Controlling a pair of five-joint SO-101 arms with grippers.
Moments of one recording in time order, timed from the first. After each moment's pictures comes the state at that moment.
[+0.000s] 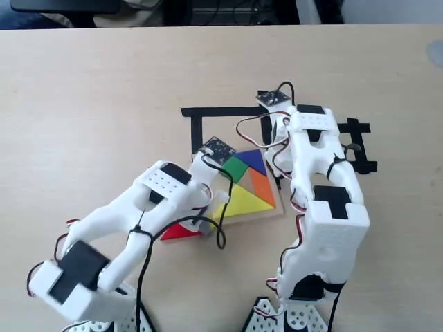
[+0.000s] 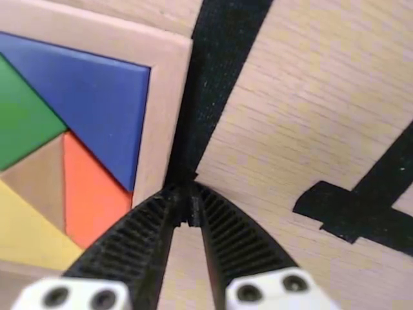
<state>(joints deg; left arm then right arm) 27.3 -5.7 43.2 53.9 -6.8 2.5 24.4 9.0 68.7 27.6</state>
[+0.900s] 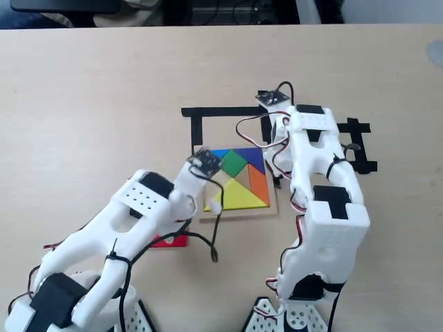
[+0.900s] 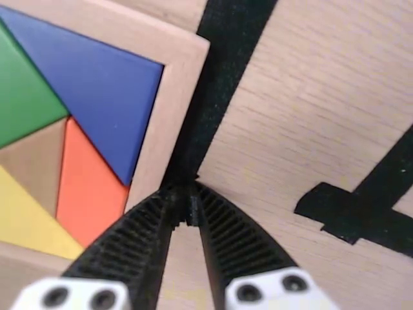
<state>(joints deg) 25.0 -18.9 51.8 63.9 -12.4 2.5 24.5 9.0 68.7 27.6</state>
